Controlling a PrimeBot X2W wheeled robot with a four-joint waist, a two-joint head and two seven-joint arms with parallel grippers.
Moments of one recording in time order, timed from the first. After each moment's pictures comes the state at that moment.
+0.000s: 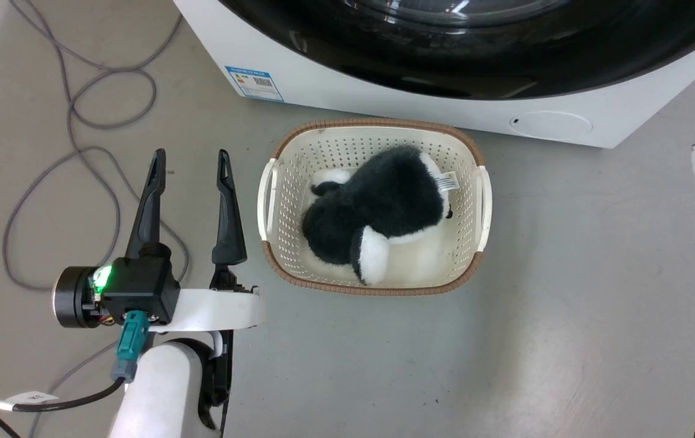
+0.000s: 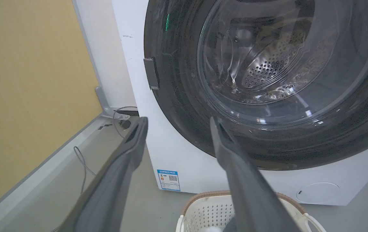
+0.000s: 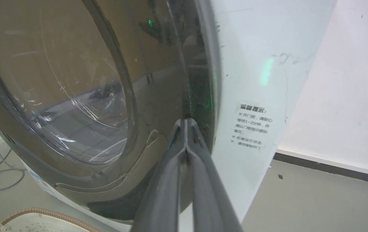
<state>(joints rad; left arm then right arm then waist) -0.29 0.05 -0.13 -0.03 -0.05 0.16 -0.26 -0.79 -0.33 -0.05 0.50 0.14 0.13 -0.26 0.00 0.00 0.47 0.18</state>
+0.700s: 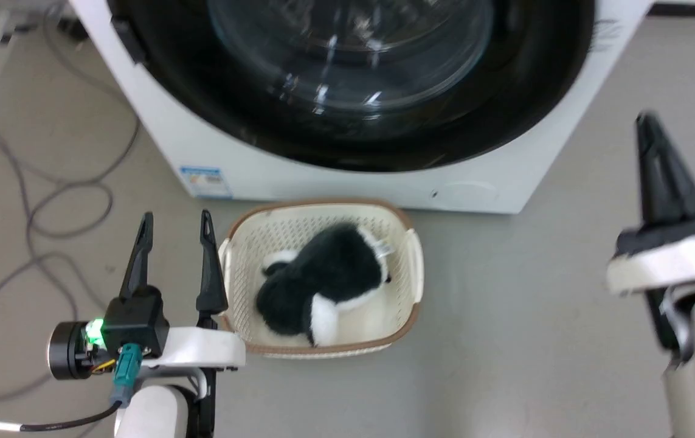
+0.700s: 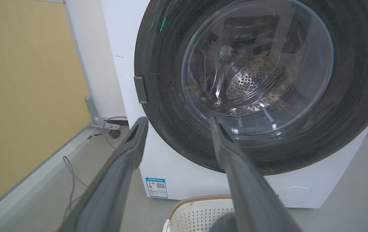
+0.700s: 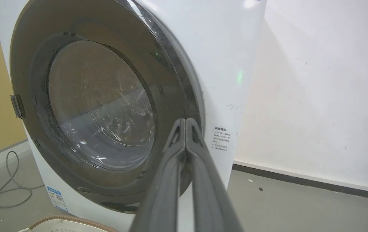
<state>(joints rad) -0.18 0.06 -0.06 0.04 -0.04 0.15 -0.26 -0.44 -0.17 -0.05 0.20 0.09 0.13 -0.26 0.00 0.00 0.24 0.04</state>
